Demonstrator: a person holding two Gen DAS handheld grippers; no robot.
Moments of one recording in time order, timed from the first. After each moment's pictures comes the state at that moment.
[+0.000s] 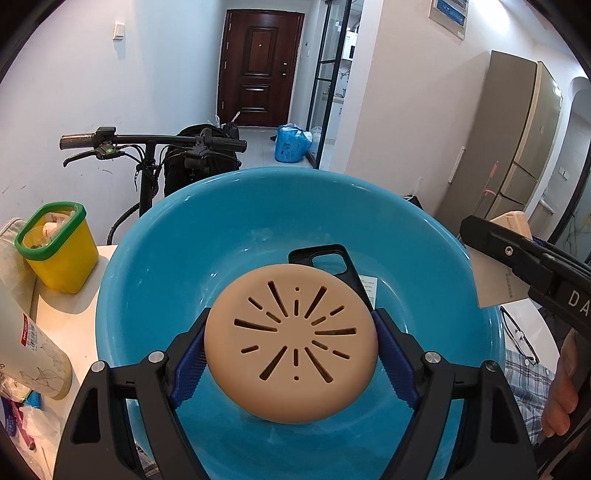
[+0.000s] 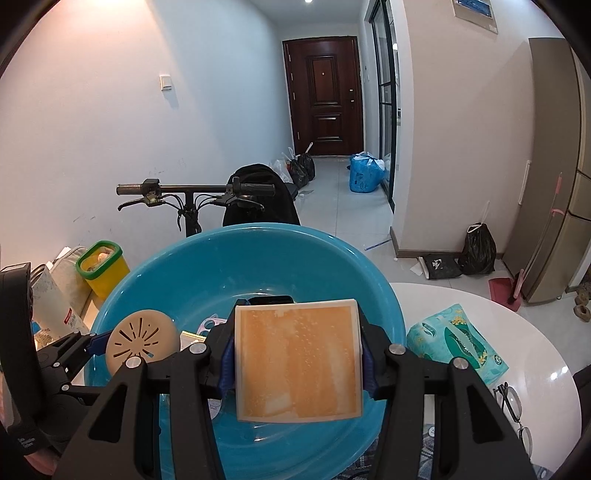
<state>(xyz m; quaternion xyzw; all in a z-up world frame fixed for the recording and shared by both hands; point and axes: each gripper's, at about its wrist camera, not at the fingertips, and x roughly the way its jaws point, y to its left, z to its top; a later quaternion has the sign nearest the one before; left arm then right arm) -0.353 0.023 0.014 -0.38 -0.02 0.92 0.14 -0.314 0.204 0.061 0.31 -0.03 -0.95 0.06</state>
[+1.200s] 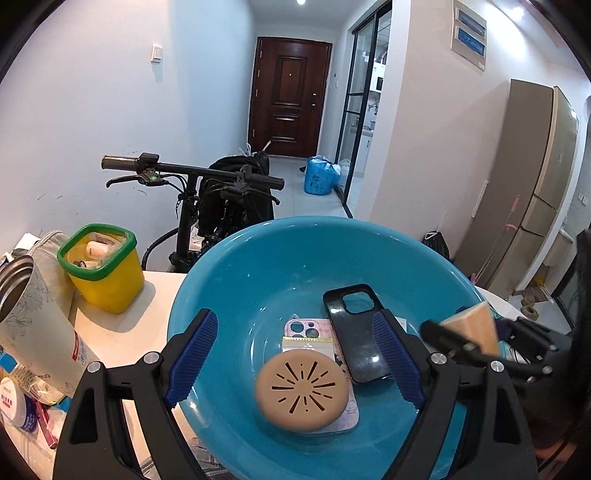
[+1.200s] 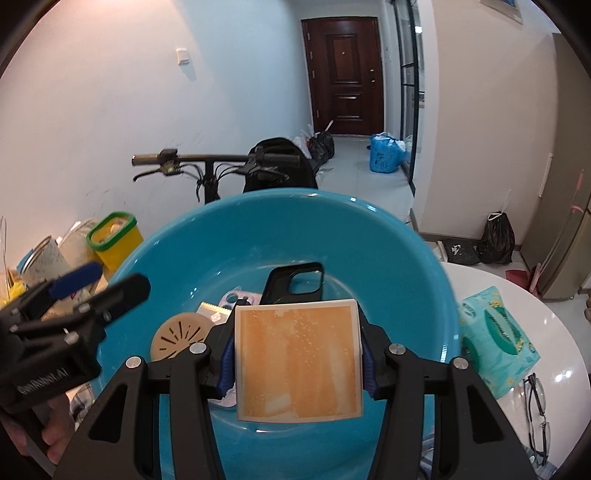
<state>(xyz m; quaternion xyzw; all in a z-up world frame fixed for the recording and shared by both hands) -0.342 -0.008 0.050 -0.32 -0.03 0.94 0.08 -0.322 0.169 0.029 0.36 -0.01 -0.93 0.10</state>
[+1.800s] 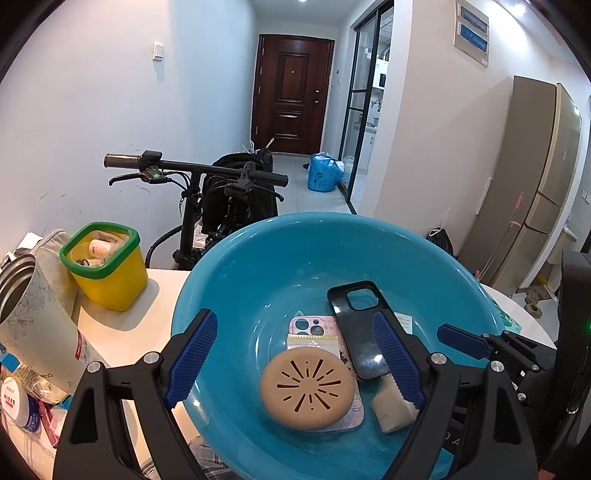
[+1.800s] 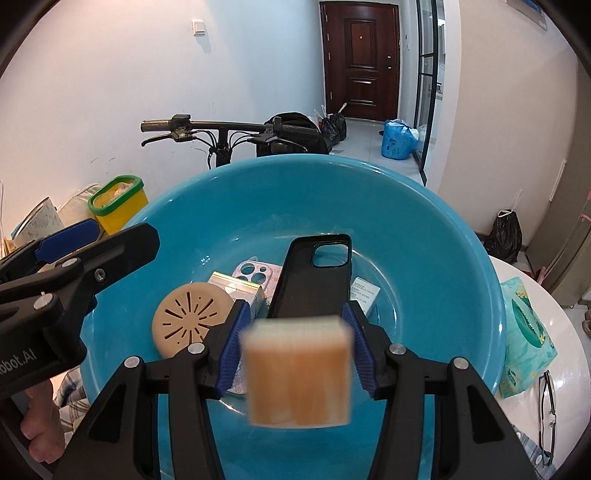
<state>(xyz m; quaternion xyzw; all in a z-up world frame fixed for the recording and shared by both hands) -0.344 -0.008 0.048 -0.33 -0.03 0.94 0.08 -0.324 0.149 0.008 0.39 0.01 -0.91 0.11</state>
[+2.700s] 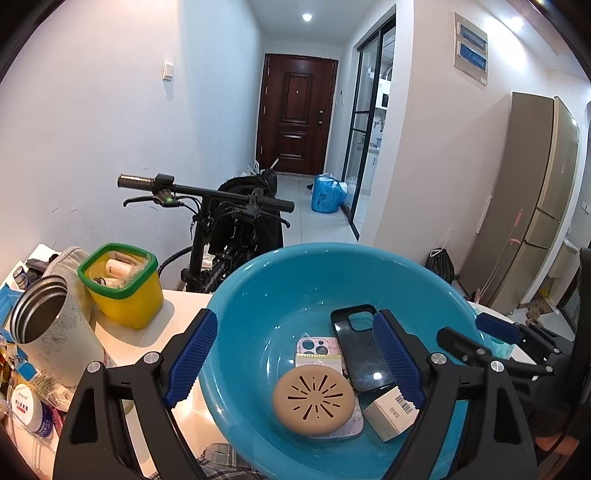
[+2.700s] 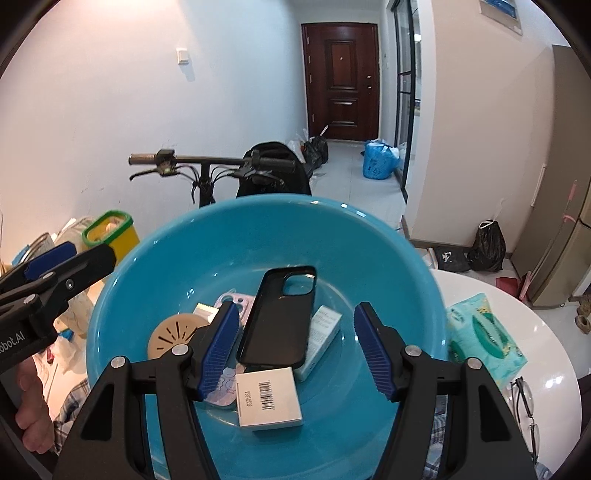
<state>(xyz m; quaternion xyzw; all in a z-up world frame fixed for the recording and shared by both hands) -0.327 -0.022 0.078 -0.28 -0.04 0.96 0.07 -0.314 0.179 0.046 0.34 0.00 -0.94 0.08</state>
